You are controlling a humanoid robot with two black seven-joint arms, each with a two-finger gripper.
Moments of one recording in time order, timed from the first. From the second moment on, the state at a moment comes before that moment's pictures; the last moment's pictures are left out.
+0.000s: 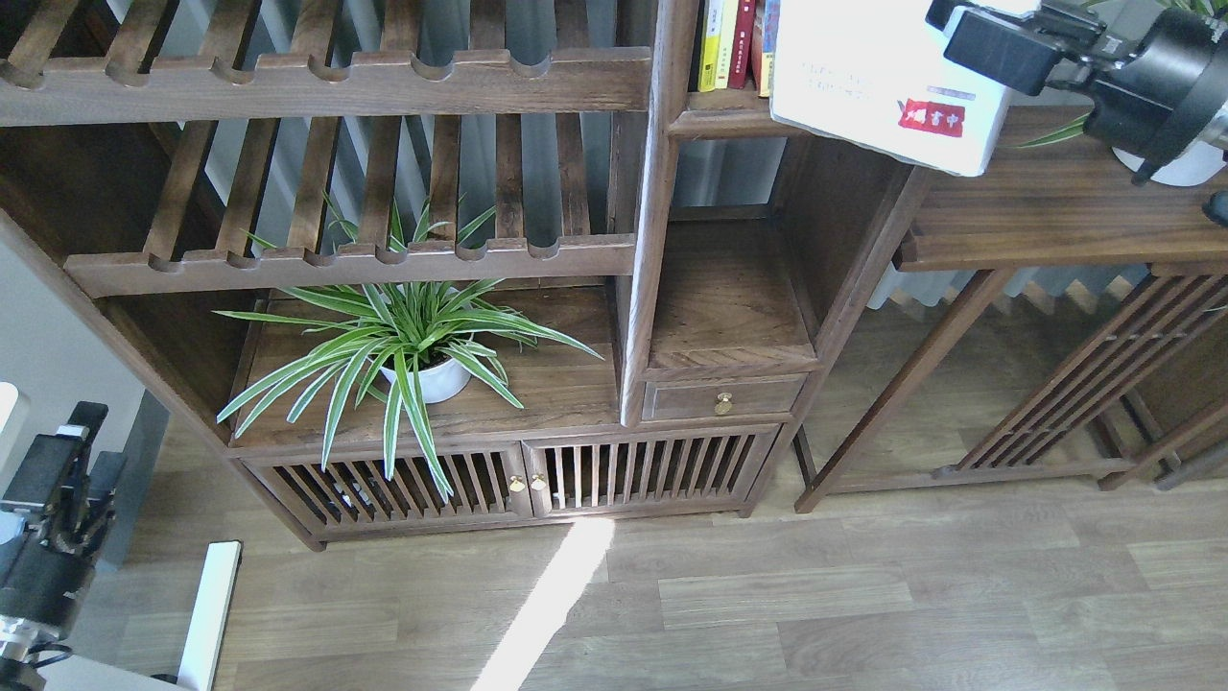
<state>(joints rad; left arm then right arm) 0.28 0.30 -1.54 -1.29 -0.26 -0.49 0.10 0.72 -0.83 1.17 1.27 0.03 0.58 -0.48</state>
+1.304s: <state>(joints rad) 0.27 0.30 -1.54 -1.26 -0.27 -0.49 0.09 0.93 -0.73 1.13 1.14 -0.16 0.32 -0.49</state>
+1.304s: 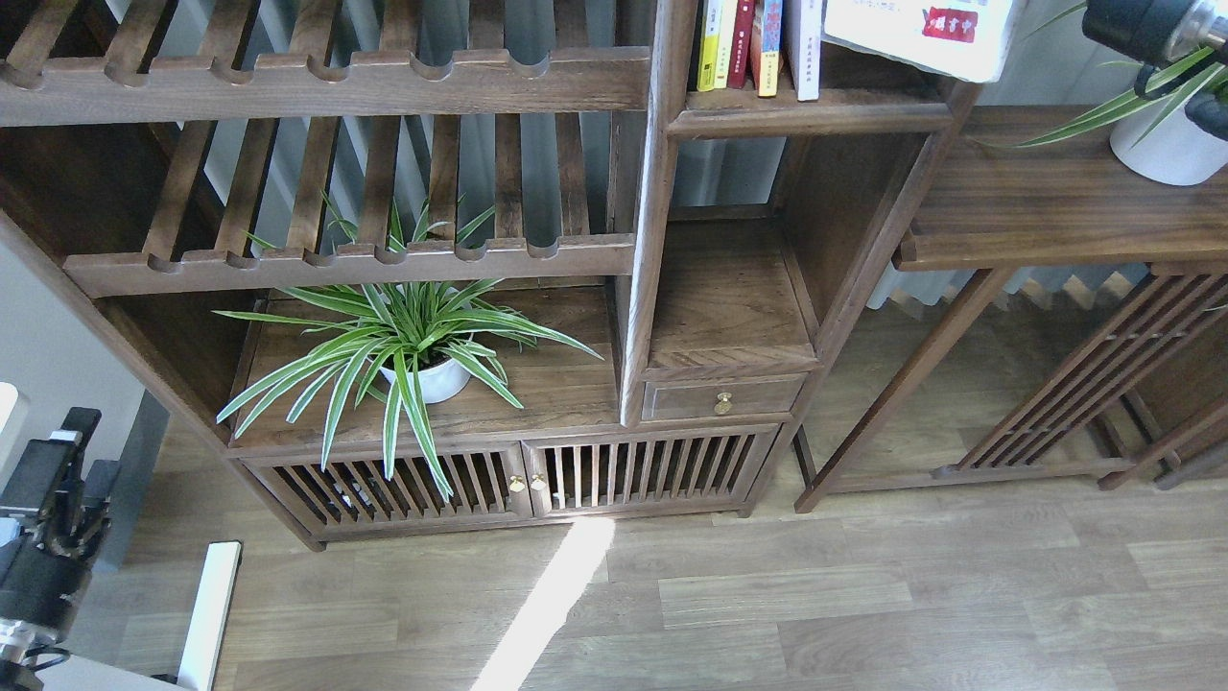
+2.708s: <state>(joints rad) 0.28 0.29 -1.53 -1.26 -0.27 -0.49 0.09 1.12 -0.45 1.10 0.85 -0.43 0.19 -0.38</state>
